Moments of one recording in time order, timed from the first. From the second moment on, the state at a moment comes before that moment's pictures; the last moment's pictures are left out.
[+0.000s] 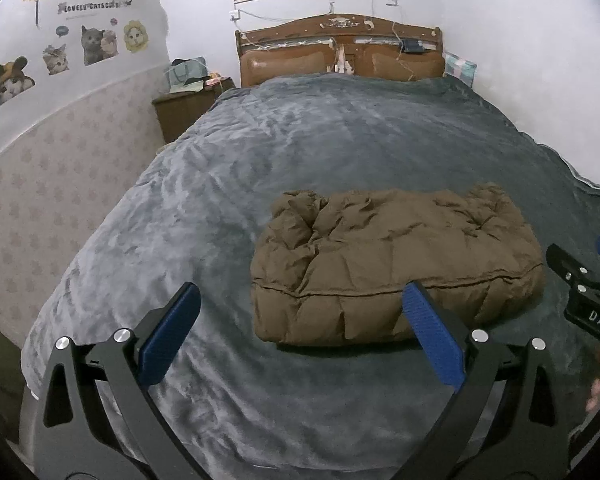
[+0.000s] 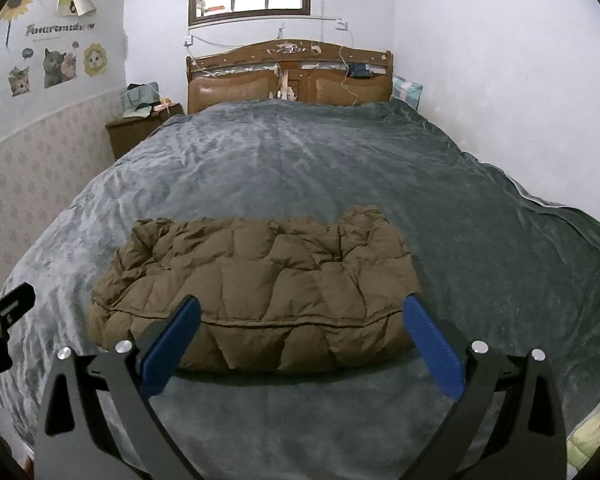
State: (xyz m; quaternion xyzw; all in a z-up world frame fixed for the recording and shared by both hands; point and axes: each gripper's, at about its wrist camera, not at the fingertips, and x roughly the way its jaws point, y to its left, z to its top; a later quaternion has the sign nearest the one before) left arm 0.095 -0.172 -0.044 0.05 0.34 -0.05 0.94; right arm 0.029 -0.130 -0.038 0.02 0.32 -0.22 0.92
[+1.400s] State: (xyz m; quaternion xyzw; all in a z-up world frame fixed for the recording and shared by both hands) left arm 0.072 -0.174 -0.026 0.07 0.28 -0.04 0.96; right arm 0.023 -0.123 -0.041 0.02 0.32 -0.23 0.92
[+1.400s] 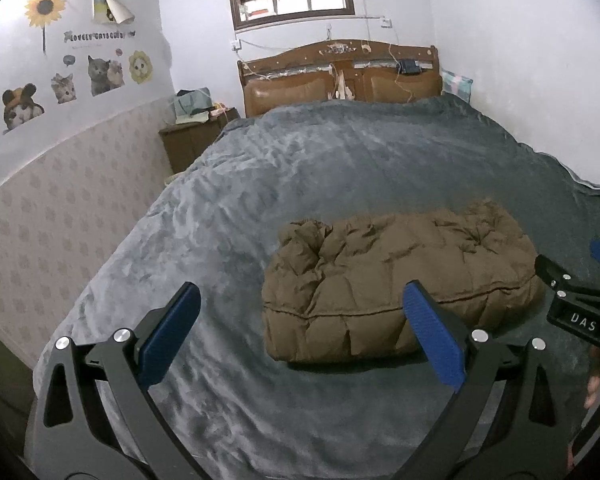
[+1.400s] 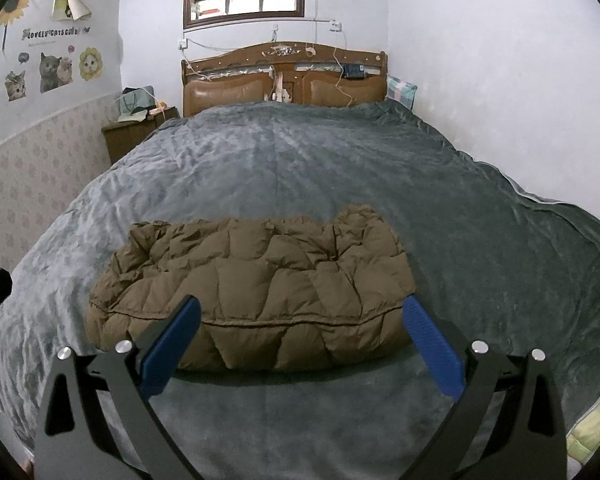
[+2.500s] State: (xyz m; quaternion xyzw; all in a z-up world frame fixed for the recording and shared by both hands) left arm 0.072 -0.173 -0.020 0.08 0.28 -0.03 0.96; right arm 0.024 -0.120 -0.031 0.02 0.31 -0.23 0.92
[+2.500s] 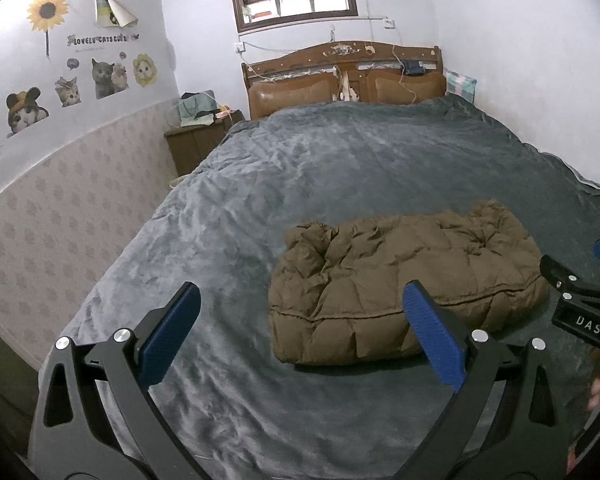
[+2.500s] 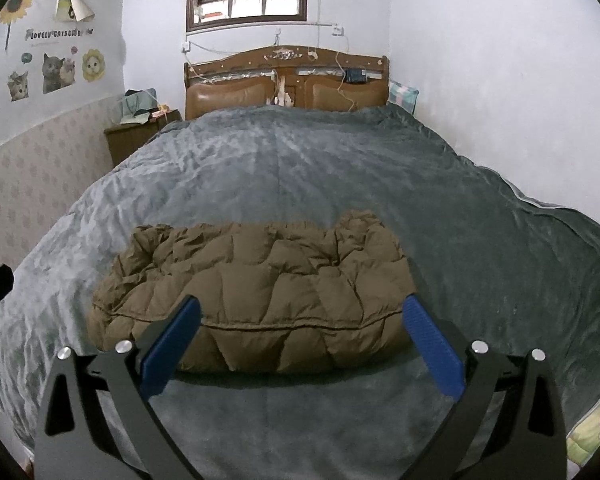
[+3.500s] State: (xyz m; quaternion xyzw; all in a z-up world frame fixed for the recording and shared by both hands) left arm 0.080 -0.175 -0.024 0.08 0.29 -0.03 0.95; right arm 0.023 -0.119 -0.030 0.01 0.31 -0.22 0.92
